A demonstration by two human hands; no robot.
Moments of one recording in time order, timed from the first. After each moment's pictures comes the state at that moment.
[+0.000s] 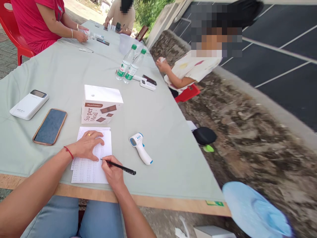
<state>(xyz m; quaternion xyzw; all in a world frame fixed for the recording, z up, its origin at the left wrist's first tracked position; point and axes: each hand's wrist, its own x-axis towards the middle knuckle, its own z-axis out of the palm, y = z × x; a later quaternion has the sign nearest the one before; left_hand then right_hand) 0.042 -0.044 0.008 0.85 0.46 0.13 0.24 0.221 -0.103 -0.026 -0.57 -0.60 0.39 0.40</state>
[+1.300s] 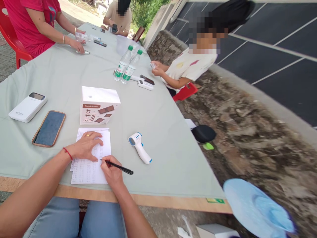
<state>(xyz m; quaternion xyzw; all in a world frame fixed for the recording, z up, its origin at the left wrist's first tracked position) 0.040 -0.043 0.006 0.85 0.46 0.14 0.23 0.220 -0.103 -0.027 -0.56 -0.61 0.38 0.40</state>
